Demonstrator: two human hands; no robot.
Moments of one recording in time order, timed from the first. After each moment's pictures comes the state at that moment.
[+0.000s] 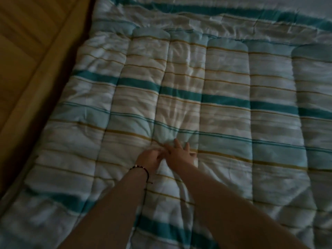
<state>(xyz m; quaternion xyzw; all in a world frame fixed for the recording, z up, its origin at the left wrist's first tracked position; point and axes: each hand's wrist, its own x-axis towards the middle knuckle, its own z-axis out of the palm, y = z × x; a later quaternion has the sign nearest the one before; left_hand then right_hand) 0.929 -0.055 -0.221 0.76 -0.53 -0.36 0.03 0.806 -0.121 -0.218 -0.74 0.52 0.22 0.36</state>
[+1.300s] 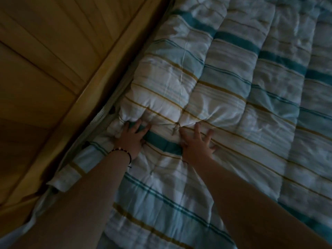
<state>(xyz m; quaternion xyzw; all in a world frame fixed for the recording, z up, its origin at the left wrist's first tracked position) 1.188 0.272 -0.294 0.84 -0.45 -0.30 -0.06 0.986 0.131 -0.272 -0.80 0.48 0.24 0.26</state>
